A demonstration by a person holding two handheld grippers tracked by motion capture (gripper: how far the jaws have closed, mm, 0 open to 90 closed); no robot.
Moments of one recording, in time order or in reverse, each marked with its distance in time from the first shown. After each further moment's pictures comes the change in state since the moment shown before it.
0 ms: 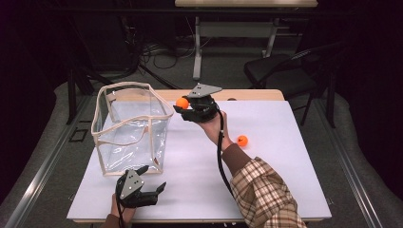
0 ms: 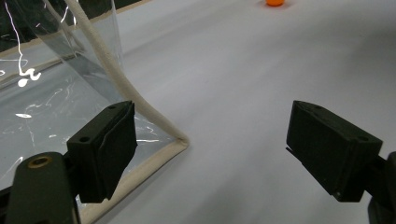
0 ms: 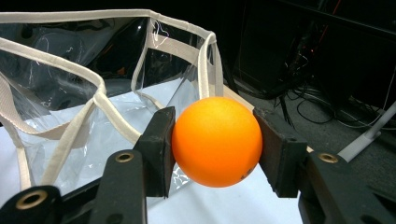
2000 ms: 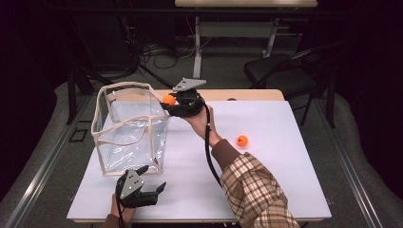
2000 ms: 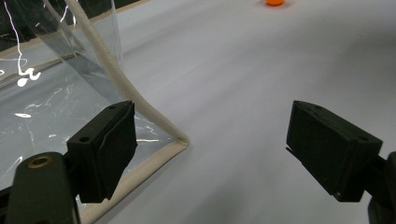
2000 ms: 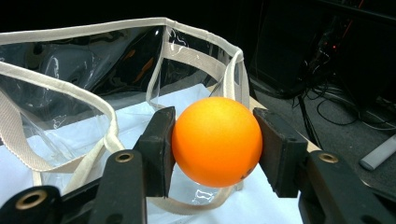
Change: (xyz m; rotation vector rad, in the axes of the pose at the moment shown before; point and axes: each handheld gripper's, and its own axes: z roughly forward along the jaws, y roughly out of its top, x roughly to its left) left arm 0.000 0.000 0.000 0.003 -0.003 -0.001; right arm 0.009 0.020 0.036 0.022 0.063 0.021
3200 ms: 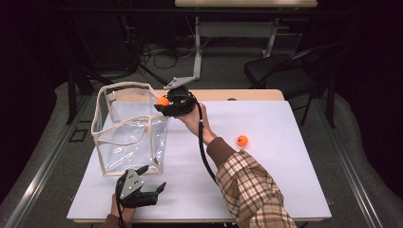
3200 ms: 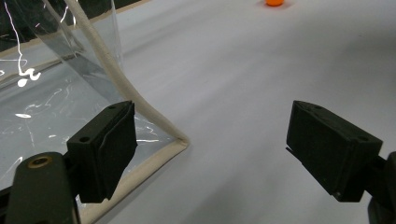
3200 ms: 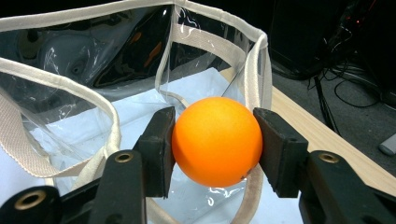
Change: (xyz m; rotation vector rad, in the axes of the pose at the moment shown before) left arm 0.000 0.000 0.000 -0.001 -0.001 0.001; right arm 0.003 0.007 0.024 0.094 0.044 0.022
